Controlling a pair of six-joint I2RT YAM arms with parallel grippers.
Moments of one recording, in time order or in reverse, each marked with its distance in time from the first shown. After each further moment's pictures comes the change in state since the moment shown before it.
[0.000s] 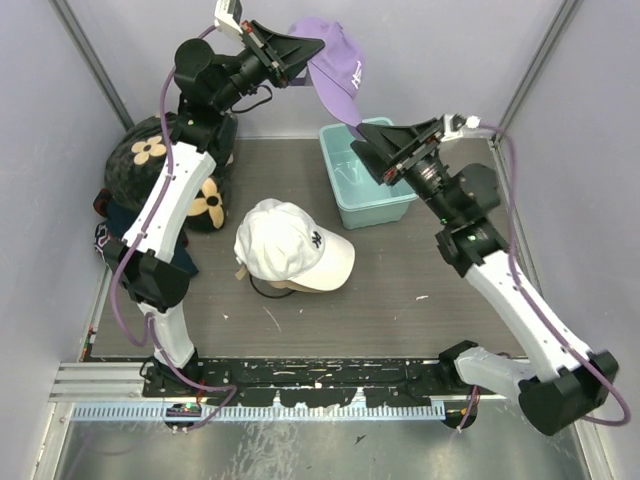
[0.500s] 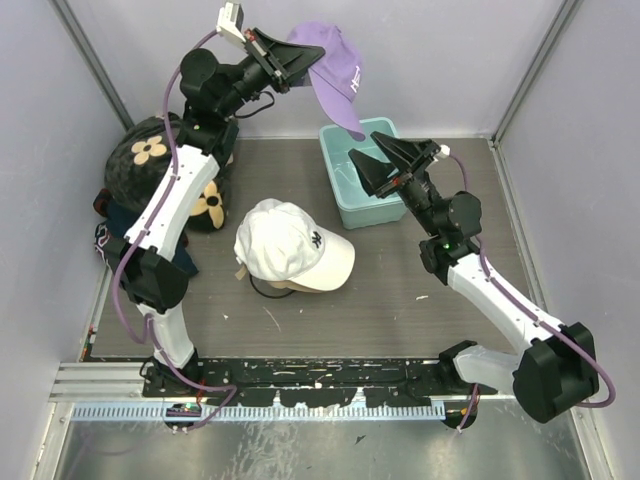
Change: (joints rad) left arm 0.007 -0.006 -0.083 0.117 0.001 0.056; right arm -0.046 0.096 -0.370 0.699 -0.069 0.766
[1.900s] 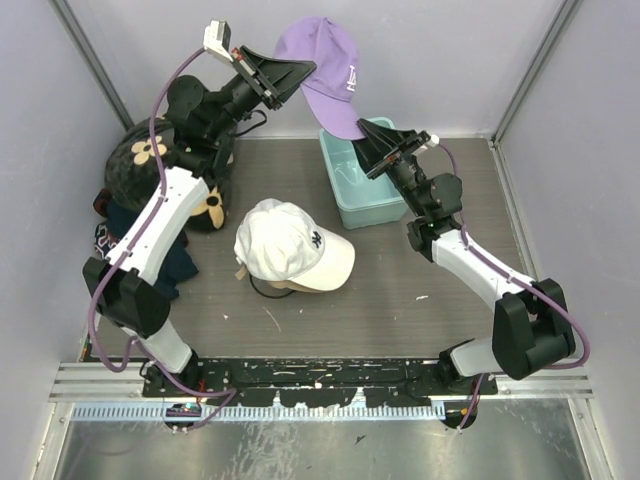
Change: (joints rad) left arm -0.021 -0.187 -0.296 0.161 -0.035 -0.016; right arm -0.046 0.232 0.080 0.118 0.018 0.022
